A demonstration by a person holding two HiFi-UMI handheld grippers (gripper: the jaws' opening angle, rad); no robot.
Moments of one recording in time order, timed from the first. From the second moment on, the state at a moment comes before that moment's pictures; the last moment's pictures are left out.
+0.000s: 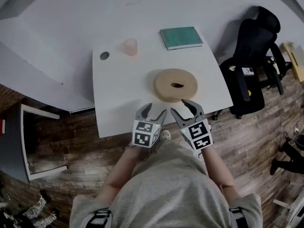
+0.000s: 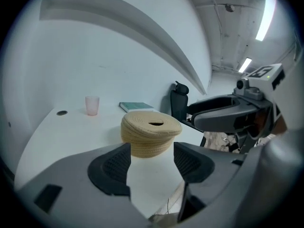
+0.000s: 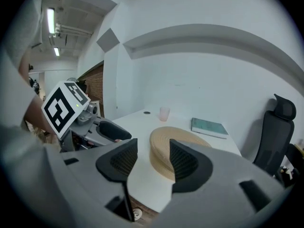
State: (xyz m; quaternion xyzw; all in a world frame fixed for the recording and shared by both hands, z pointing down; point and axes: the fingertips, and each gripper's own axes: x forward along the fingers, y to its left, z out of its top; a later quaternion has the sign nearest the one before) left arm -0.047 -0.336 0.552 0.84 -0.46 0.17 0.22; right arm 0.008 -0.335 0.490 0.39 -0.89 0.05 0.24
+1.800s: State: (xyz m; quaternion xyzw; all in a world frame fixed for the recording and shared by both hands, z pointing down) left arm -0.030 -0.415 0.627 0.79 -0.51 0.26 0.21; right arm 0.007 -0.389 0.577 0.23 -0.87 -0.11 0.43
